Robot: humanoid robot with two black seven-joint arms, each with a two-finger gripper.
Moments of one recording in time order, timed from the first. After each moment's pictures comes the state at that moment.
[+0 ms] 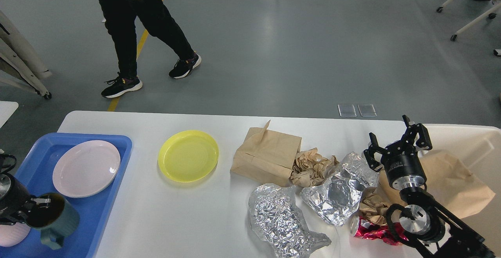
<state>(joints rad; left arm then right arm) -1.28 0.79 0.96 -0.90 0.55 -0.66 -0.03 0.23 -0.28 1.02 0.98 -0.19 0.10 0.51</state>
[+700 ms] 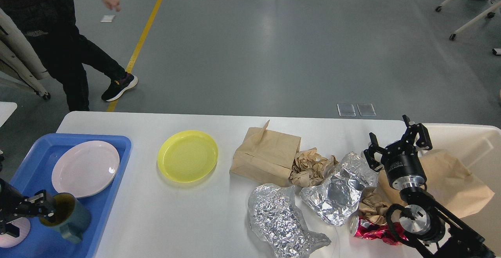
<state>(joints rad) -1.31 0.83 1.02 -0.92 0.36 -0.68 -0.01 0.23 -0.28 1.02 0.98 -0.19 0.10 0.51</state>
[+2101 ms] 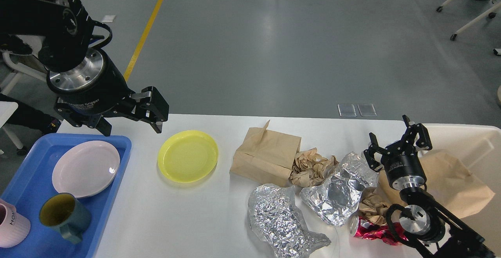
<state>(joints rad) -2.52 0.16 1.51 -1.62 -0.22 -0.73 -0.03 0.22 -0.28 1.02 0.98 -0.19 0.10 0.51</state>
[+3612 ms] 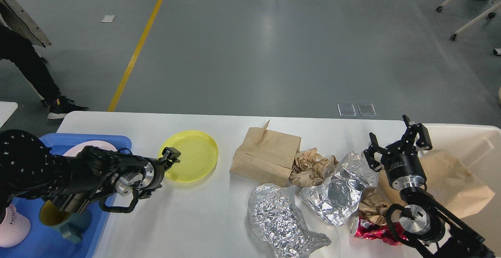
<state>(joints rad) -1.20 0.20 0.90 -0.86 -0.55 0.07 0.05 0.23 -0.28 1.02 0.98 -0.19 0.10 0.51</state>
